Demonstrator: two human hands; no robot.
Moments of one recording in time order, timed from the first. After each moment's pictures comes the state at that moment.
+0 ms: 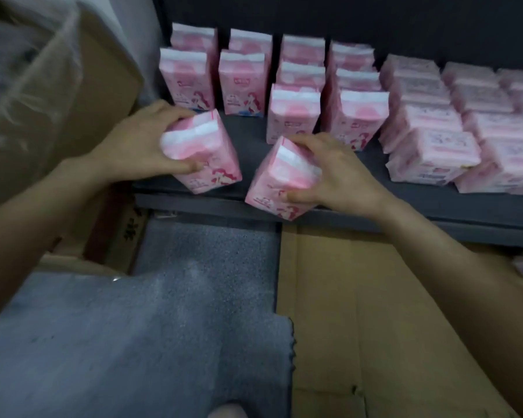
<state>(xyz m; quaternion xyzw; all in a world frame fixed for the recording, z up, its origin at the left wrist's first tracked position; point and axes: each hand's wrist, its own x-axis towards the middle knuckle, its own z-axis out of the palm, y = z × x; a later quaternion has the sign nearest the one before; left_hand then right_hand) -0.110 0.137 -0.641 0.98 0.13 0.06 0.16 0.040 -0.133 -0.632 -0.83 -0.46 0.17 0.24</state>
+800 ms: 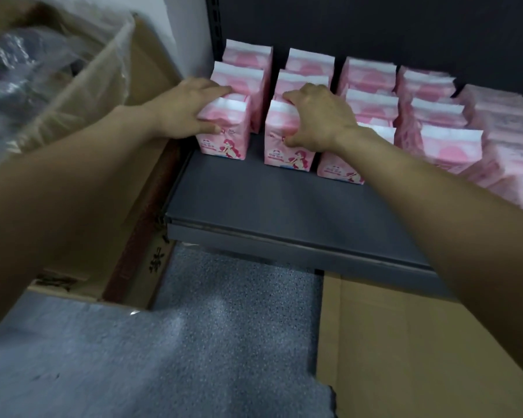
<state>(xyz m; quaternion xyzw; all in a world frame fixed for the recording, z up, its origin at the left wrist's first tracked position) -0.036 0.271 -0.666 0.99 0.13 0.01 0.10 0.114 0.070 -0.652 -0.86 -0.51 0.00 0.03</state>
